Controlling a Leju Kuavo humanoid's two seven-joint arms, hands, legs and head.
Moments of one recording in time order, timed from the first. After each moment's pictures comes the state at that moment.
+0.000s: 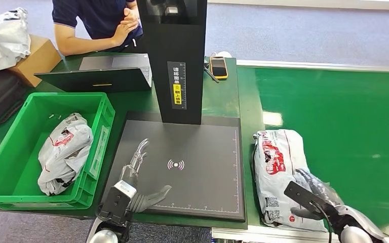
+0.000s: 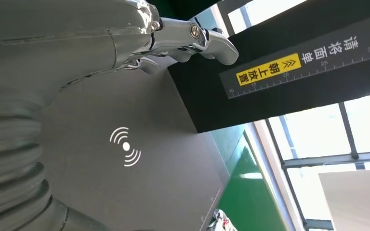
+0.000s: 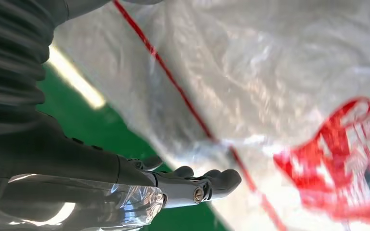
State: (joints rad) left arm 0.11 -0.11 -0.33 -1.53 -0.30 0.06 -0.36; right arm 0.00 -0.52 0.24 -1.34 0.41 0.29 0.02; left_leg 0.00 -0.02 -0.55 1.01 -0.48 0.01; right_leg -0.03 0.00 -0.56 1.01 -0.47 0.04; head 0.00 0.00
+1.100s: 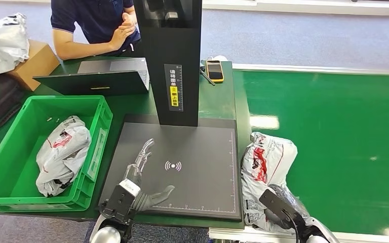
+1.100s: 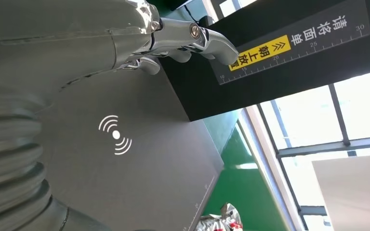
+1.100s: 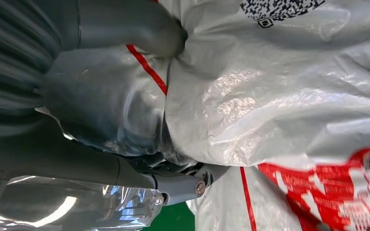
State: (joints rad) left arm 0.08 -0.12 -0.33 -1.49 -0.30 0.04 -0.37; right arm -0.01 -0.38 0.42 -1.14 0.31 0.15 0.03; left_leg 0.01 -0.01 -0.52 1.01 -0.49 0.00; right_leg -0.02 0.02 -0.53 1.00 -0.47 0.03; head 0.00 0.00
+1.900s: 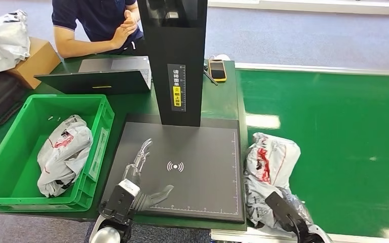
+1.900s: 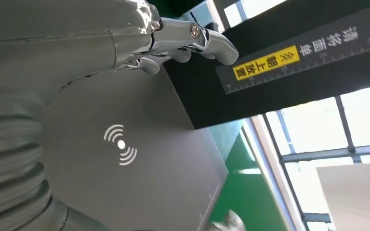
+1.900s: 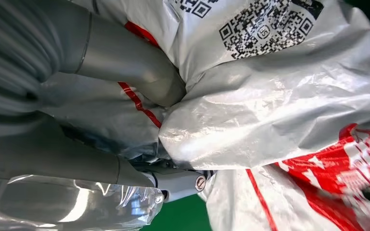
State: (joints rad) left arm 0.09 -0.12 -0.33 -1.49 -0.31 0.06 -0.37; right arm 0.05 -0.34 0.31 -1.19 0.31 -0.04 -0.05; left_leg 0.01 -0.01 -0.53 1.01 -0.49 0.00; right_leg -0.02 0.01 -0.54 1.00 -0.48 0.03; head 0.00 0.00
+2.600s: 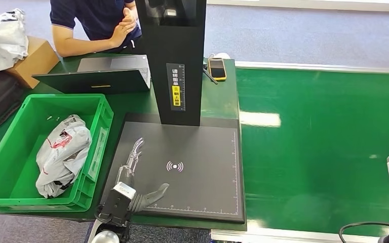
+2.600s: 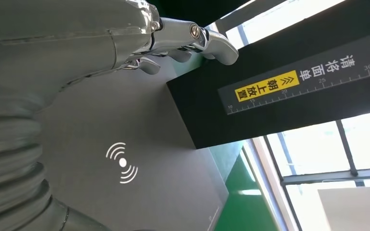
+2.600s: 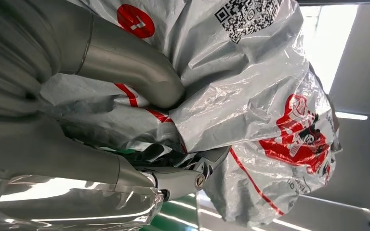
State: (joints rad) left arm 0.11 -0.12 -0.33 -1.51 -0.32 0.15 -0.39; right arm -0.02 -0.21 -0.46 -1.49 -0.19 -0.20 -0.46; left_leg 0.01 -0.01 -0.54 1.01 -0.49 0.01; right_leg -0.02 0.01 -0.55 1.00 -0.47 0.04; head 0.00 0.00
